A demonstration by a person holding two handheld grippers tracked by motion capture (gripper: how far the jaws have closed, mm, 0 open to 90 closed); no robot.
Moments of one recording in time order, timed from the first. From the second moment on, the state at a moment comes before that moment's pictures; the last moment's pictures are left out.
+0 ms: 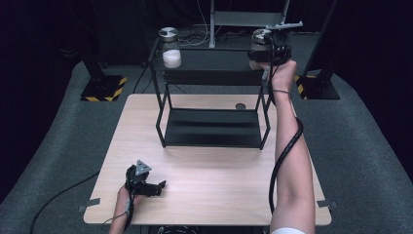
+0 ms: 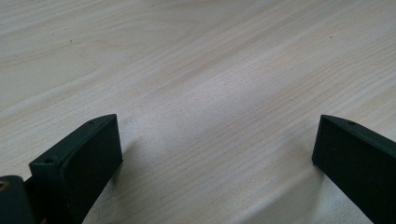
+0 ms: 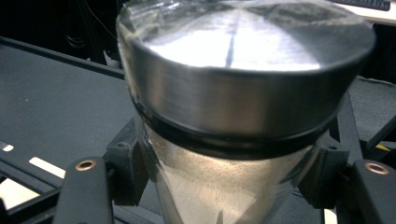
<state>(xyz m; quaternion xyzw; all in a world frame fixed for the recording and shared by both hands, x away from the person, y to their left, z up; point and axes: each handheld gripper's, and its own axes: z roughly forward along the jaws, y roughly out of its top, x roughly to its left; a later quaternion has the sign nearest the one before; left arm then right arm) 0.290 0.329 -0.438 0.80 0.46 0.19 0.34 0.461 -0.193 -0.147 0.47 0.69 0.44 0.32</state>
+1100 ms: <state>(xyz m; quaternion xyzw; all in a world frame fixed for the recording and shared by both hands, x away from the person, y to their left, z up) 0.290 0.329 -0.438 0.80 0.46 0.19 0.34 0.445 -0.191 -0.113 0.46 0.74 0.38 0.31</state>
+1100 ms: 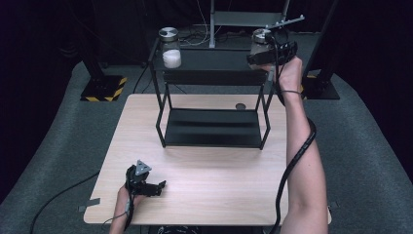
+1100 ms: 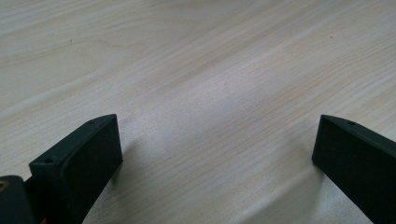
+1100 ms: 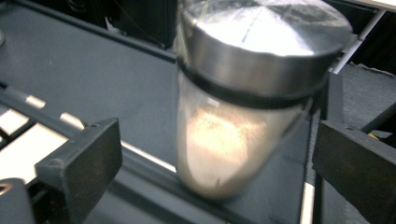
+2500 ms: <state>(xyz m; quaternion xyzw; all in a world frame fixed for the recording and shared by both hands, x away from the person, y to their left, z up) 0.289 0.328 -0.439 0.80 0.46 0.20 0.34 0.299 -0.245 -0.393 0.46 0.79 0.34 0.22</state>
